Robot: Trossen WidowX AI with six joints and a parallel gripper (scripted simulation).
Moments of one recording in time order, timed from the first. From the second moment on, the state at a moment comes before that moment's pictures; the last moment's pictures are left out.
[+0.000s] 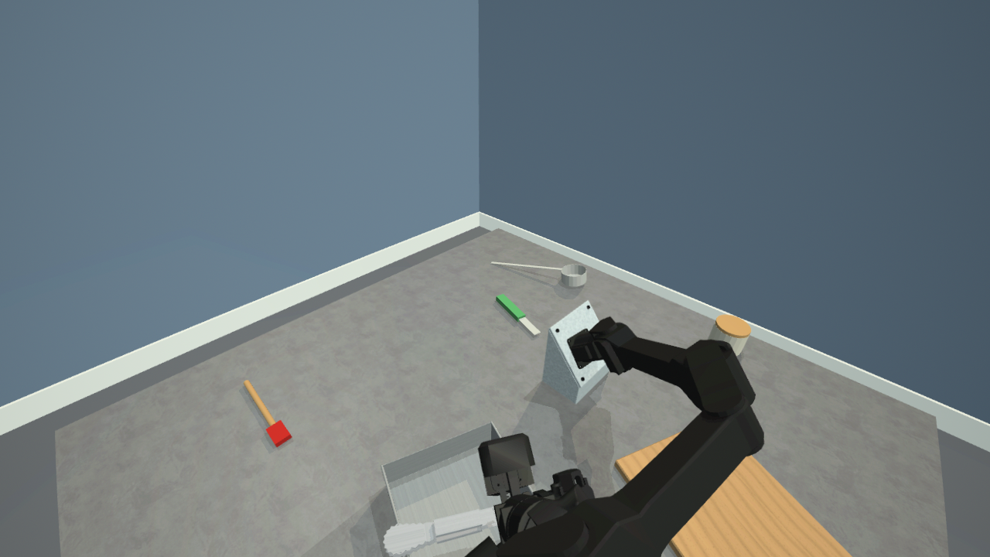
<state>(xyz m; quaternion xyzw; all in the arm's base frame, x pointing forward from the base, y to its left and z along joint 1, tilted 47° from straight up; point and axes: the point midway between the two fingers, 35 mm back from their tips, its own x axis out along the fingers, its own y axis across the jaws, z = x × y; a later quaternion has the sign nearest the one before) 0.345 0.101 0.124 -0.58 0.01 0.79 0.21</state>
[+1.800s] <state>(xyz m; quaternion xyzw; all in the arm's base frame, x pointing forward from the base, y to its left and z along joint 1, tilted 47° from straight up) 0.327 0.126 0.056 -0.58 0.00 0.79 0.21</state>
